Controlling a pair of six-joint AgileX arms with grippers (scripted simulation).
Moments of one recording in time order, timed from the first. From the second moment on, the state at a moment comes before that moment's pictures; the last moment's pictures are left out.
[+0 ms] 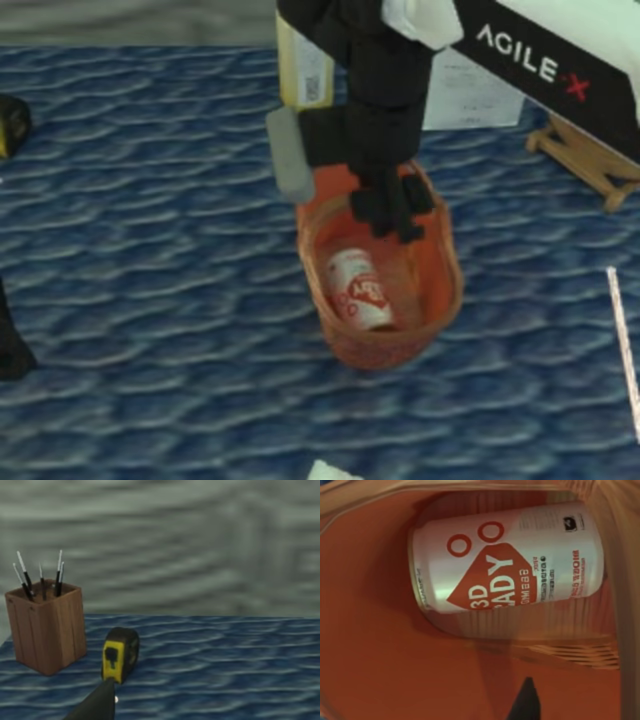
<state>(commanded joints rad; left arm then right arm) 0.02 0.00 0.00 0.00 0.00 0.00 0.67 2.35 2.30 -1.52 0.01 -1.05</state>
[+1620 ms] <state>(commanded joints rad) 0.02 0.00 0.00 0.00 0.00 0.00 0.67 2.35 2.30 -1.52 0.01 -1.05</state>
